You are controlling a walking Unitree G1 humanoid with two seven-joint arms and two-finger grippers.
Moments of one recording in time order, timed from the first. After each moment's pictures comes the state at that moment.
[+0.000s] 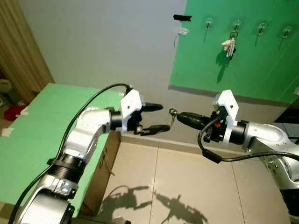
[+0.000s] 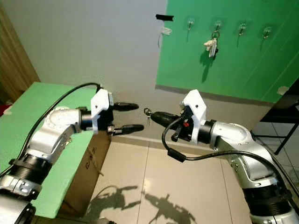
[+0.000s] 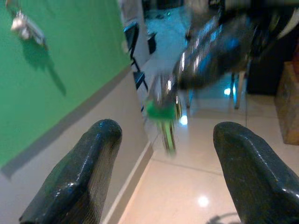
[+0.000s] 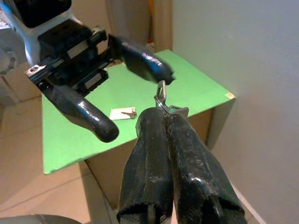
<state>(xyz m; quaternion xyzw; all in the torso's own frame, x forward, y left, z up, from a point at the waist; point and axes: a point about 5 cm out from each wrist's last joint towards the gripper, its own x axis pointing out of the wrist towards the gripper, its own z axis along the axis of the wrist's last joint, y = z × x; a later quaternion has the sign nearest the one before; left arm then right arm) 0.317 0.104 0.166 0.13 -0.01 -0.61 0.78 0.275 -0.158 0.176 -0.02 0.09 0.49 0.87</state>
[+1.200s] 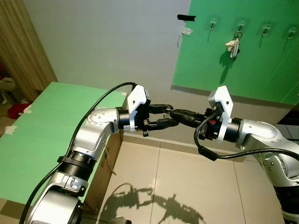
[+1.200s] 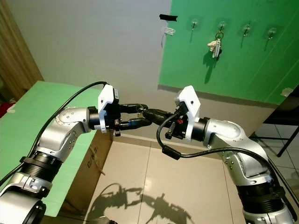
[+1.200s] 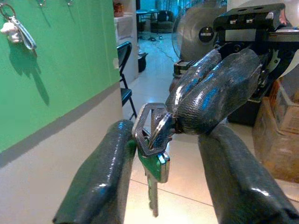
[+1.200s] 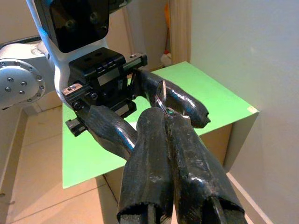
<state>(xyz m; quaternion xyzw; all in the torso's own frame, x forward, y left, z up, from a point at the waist) 0.318 0.089 0.165 0.05 0.00 -0.63 0.78 0.275 -0.143 0.183 0.01 0.08 0.51 0.86</state>
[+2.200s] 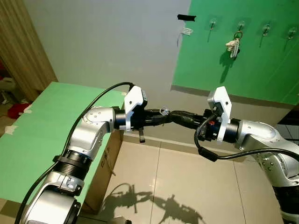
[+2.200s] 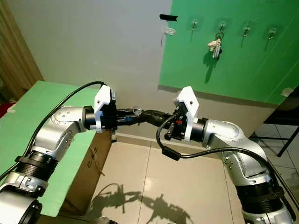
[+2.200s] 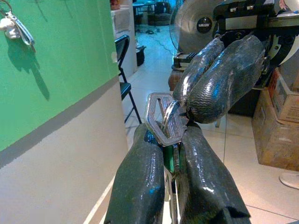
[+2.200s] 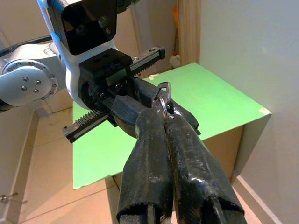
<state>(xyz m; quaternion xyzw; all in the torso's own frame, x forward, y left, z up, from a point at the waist) 0.318 0.098 0.165 0.07 0.00 -0.64 0.77 0.274 -0.141 0.183 0.02 0.08 0.52 0.85</state>
